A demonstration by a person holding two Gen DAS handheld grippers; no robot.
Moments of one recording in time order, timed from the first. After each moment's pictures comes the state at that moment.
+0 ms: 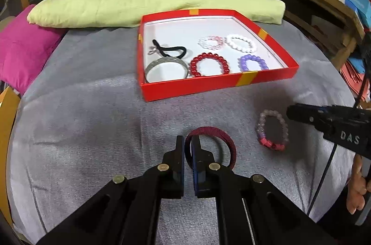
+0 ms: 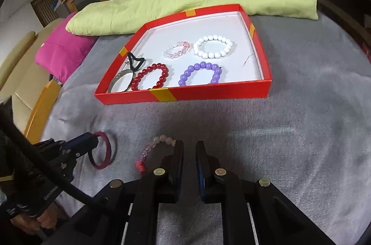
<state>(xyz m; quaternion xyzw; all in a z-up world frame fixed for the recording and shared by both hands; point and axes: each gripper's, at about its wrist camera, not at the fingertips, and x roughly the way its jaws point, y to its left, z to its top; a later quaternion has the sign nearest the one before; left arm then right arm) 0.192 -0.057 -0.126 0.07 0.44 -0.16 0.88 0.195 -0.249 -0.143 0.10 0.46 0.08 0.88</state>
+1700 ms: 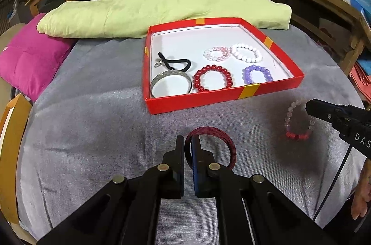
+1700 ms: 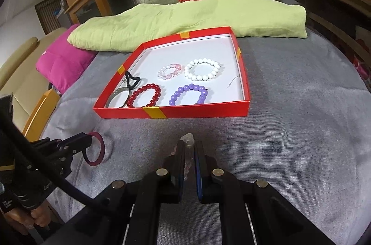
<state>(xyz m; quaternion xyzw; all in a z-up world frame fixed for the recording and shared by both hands) 0.191 -0.071 -0.112 0.09 0.41 -0.13 0.90 0.179 -0.267 -0.127 0.08 0.40 0.06 0.91</state>
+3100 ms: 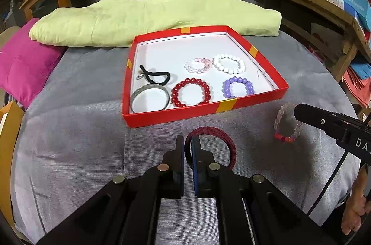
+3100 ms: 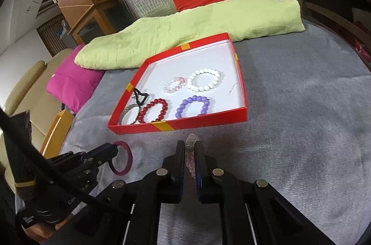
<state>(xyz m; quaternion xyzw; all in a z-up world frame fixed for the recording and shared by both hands) 0.192 -0.092 -0.101 0.07 0.40 -0.15 0.90 0.173 -0.281 -0.112 0.15 0.37 0.08 0.91</state>
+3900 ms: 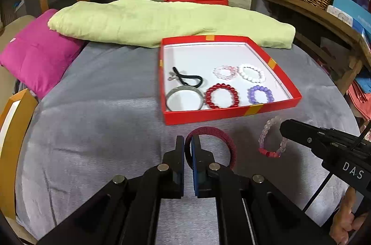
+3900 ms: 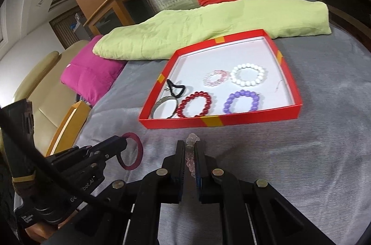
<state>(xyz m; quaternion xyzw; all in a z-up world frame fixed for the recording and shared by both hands) 0.187 -0.041 -0.089 0.05 0.39 -0.12 0.91 0.181 -0.218 -0.110 0.14 0.38 0.13 0.91</state>
